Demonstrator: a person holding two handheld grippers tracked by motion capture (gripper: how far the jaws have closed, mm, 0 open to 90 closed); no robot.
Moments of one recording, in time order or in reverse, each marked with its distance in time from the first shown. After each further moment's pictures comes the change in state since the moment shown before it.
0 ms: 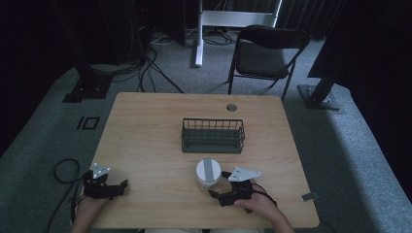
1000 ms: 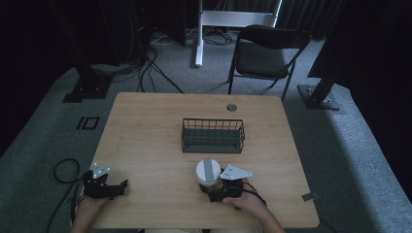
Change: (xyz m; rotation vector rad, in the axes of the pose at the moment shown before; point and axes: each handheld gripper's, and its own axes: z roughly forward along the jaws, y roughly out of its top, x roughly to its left) left arm 0.000 0.000 0.000 0.000 0.000 0.001; right arm 0.013 0.012 0.023 -0.087 -0.058 0.013
